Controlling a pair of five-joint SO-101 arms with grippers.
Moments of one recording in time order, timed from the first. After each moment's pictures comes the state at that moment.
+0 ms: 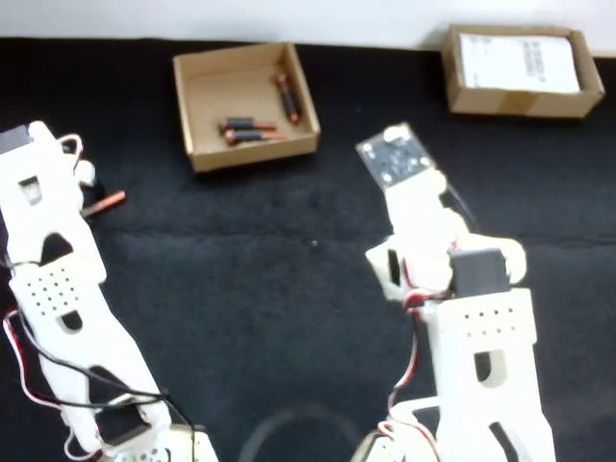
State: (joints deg) left arm -33.7 60.4 -55.1 90.3 64.1; right arm -14.3 -40.2 25.6 83.6 18.7
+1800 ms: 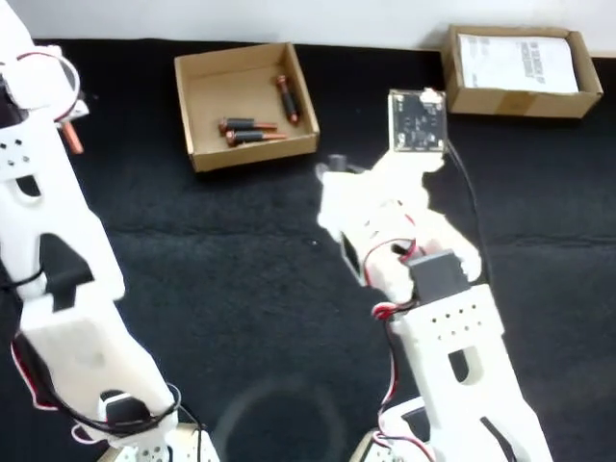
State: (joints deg) left arm -22.8 21.2 -66.5 101.1 12.3; right arm -26.1 -40.1 31.5 46.2 -19.7
